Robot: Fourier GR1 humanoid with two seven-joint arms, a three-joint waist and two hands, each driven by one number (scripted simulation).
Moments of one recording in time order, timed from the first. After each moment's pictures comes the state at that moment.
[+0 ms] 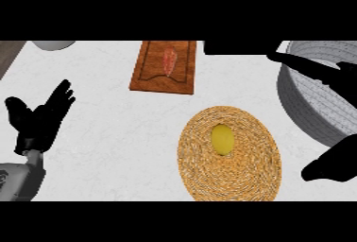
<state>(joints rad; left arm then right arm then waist) -0.20 0.44 -0.07 -1.38 0.28 0.13 0.19 -0.57 -0.57 0.05 -1.96 -0.14 0.64 0.81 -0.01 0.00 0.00</state>
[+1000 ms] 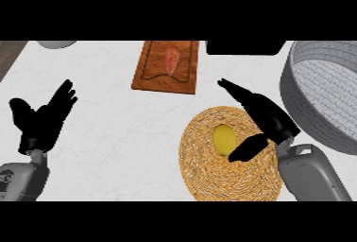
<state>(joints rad) -0.20 0.38 -0.01 -1.37 0.21 0.08 0.18 -0.38 -0.25 0.25 -1.59 0.47 0.34 0.30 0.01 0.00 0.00</state>
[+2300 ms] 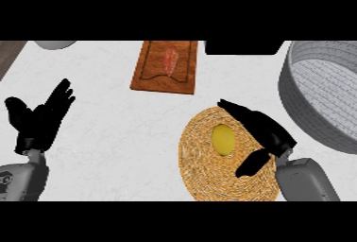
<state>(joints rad) -0.20 0.30 0.10 -1.41 0.11 -0.01 0.23 -0.26 -0.20 0.21 -1.53 0.62 0.44 0.08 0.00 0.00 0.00</state>
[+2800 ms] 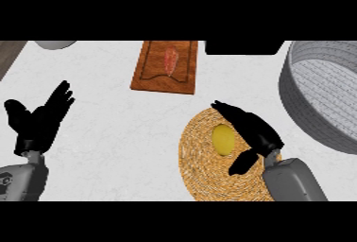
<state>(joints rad) -0.20 0.29 0.14 -1.39 0.09 -0.04 0.21 -0.27 -0.14 0.23 -1.48 0.75 0.39 0.09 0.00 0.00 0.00</state>
